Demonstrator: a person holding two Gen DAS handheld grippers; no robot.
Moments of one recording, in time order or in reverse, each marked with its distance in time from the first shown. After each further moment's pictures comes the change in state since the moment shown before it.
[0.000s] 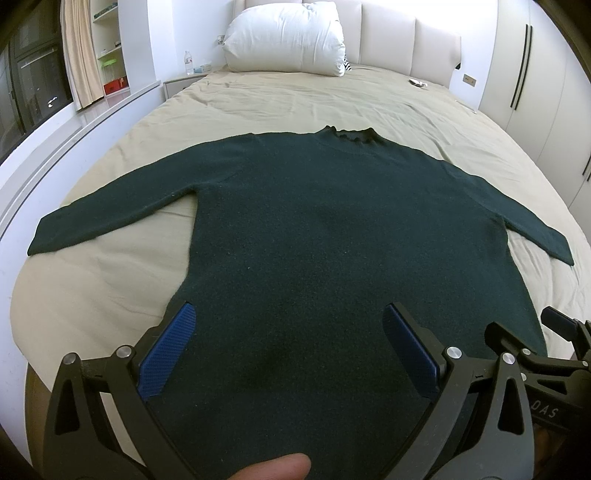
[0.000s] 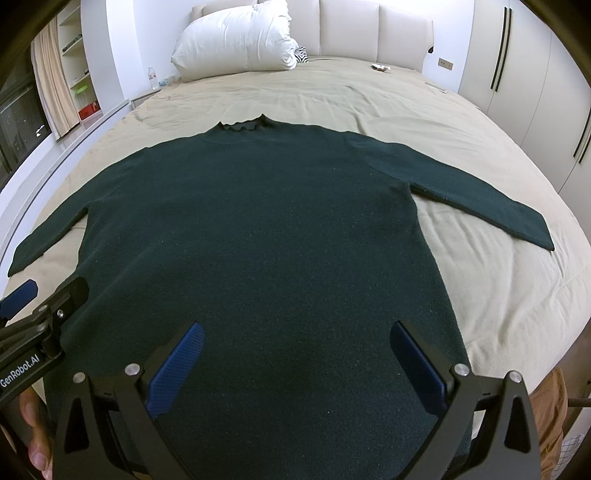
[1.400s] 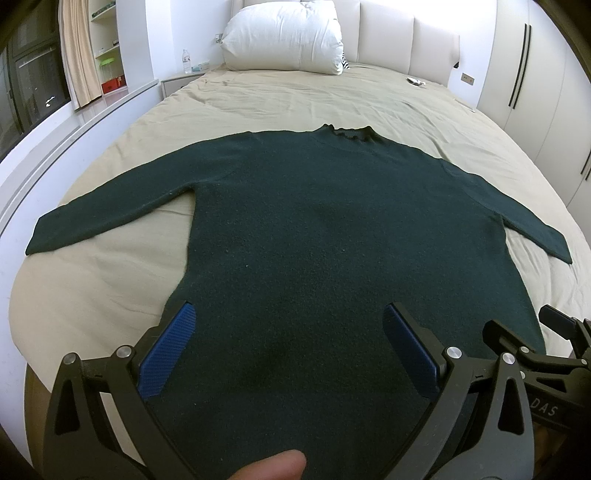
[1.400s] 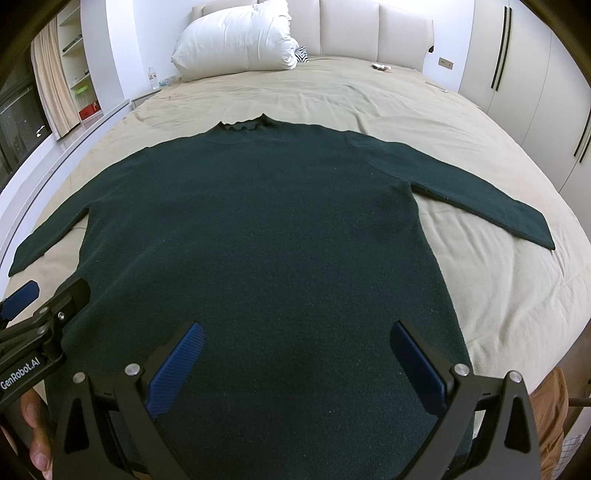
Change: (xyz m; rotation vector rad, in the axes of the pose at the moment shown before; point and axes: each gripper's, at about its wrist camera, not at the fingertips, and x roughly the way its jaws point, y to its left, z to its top) left arm 0.003 0.004 -0.002 0.001 0.008 -0.005; right arm -0.001 0.000 0.000 0.002 0.001 0.002
